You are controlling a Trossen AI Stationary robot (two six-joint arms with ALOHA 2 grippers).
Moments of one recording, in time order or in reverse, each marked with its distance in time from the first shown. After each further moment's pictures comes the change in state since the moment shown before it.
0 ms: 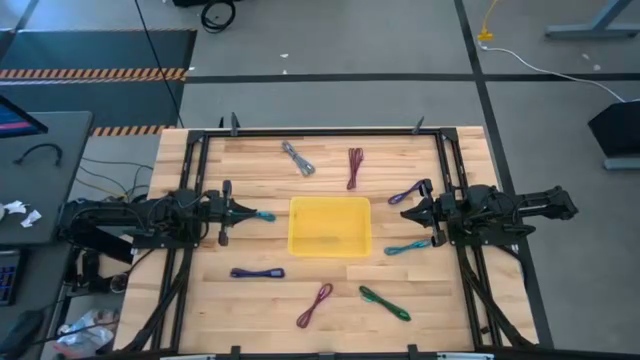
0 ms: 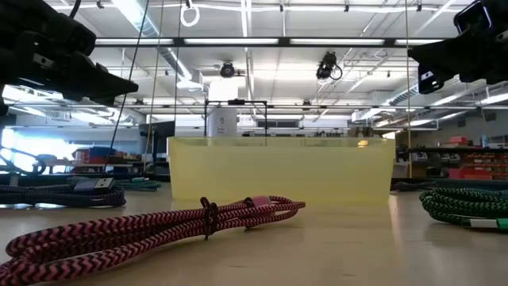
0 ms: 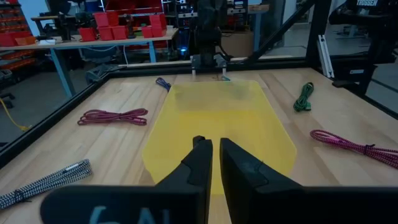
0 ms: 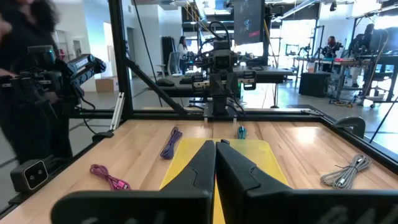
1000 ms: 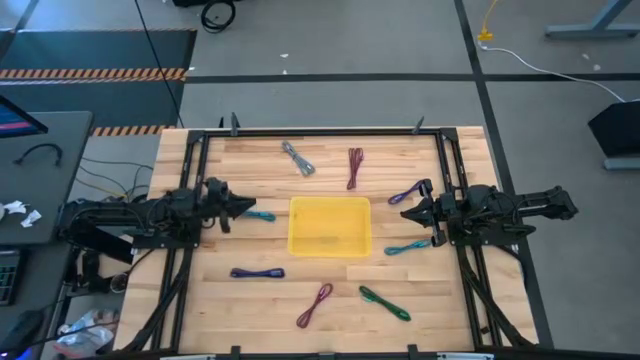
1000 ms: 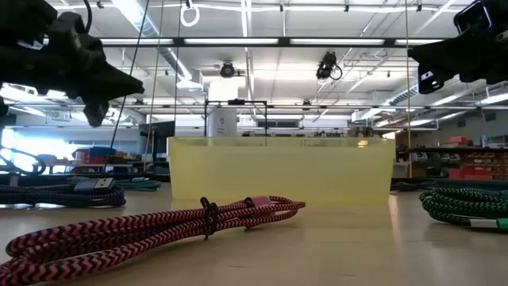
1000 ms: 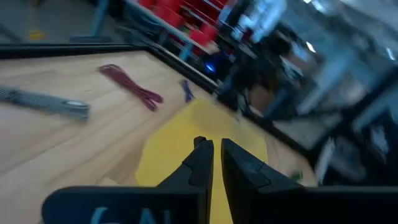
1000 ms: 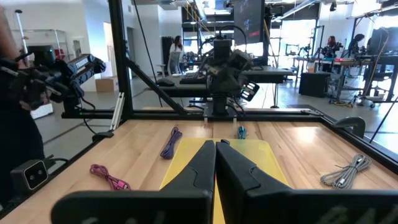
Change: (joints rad) left arm 0.002 0.000 0.000 0.039 -0.195 -0.662; right arm 0.000 0.000 0.000 0.000 0.000 0.000
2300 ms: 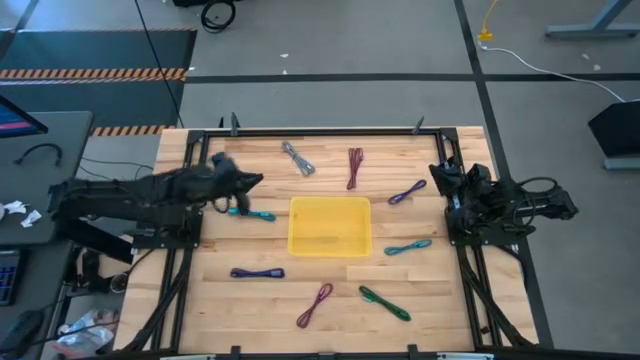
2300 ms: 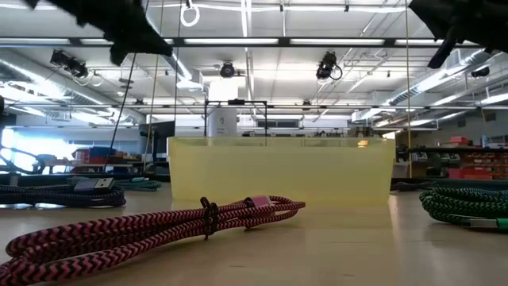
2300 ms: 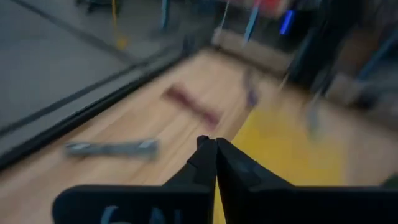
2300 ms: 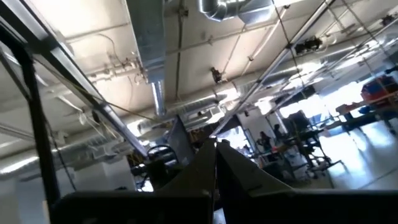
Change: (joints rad) left arm 0.002 0.567 0.690 -0.488 -0.200 0.285; right arm 0.000 0.004 0.000 0.605 0.371 0.184
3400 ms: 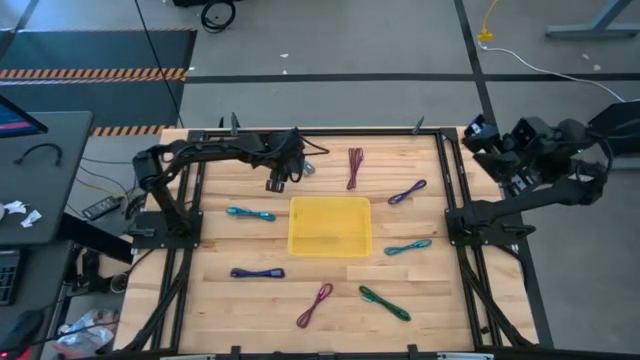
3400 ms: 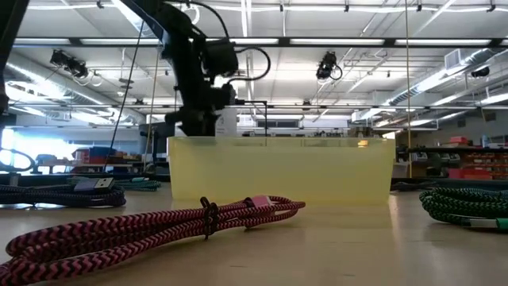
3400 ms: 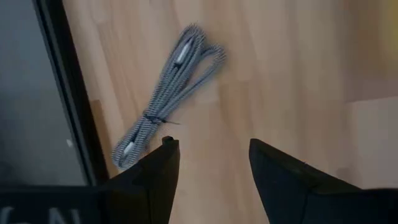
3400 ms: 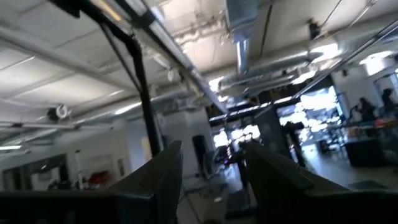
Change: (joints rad) left arm 0.390 0.953 0.516 -0.300 0.198 1.062; right arm 0.000 0.521 0.995 -0.666 -0.437 0.083
